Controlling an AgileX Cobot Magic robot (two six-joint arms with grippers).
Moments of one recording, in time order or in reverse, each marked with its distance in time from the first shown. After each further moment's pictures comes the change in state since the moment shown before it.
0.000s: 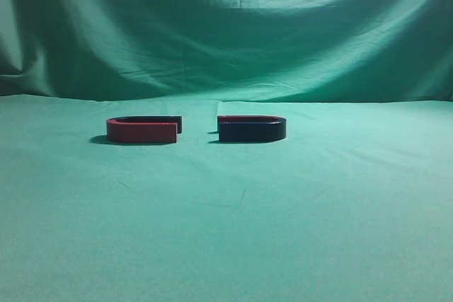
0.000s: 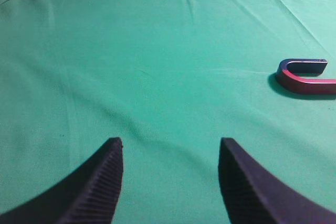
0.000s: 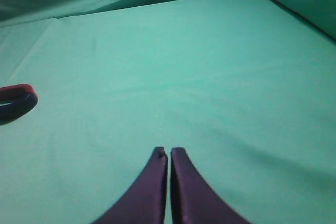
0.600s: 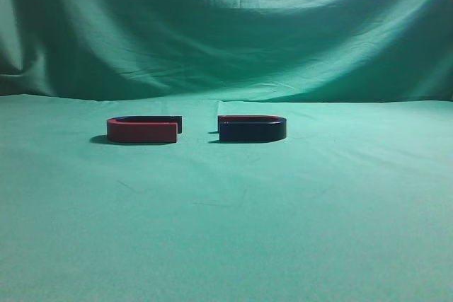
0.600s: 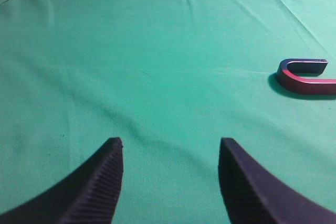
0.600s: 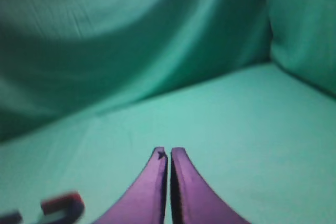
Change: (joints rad) left arm 0.000 0.000 0.000 0.000 0.000 0.000; right arm 0.000 0.000 0.004 0.112 -0.273 0.039
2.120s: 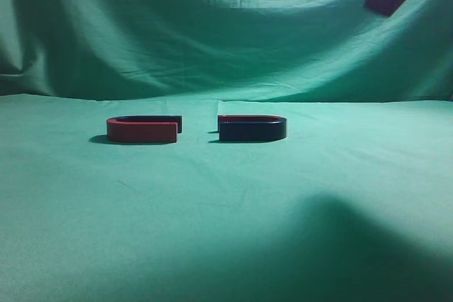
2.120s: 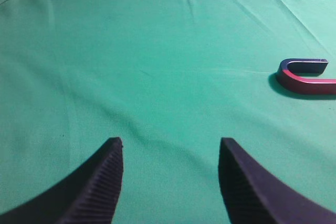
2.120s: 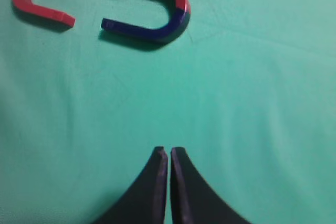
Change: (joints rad) left arm 0.000 0.000 0.000 0.000 0.000 0.000; right arm 0.289 1.479 -1.069 0.273 0.702 -0.396
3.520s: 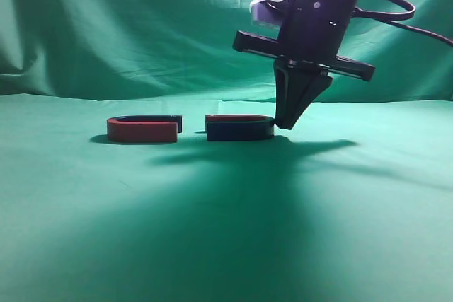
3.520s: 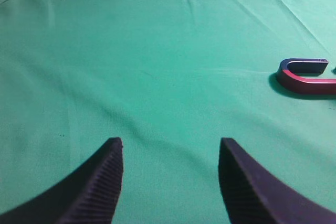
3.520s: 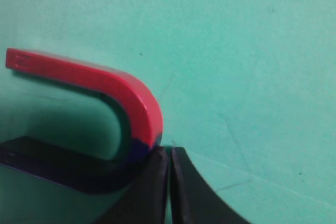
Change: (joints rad) left arm 0.000 0.000 0.000 0.000 0.000 0.000; right arm 0.090 0.623 -0.487 -0.132 0.009 0.157
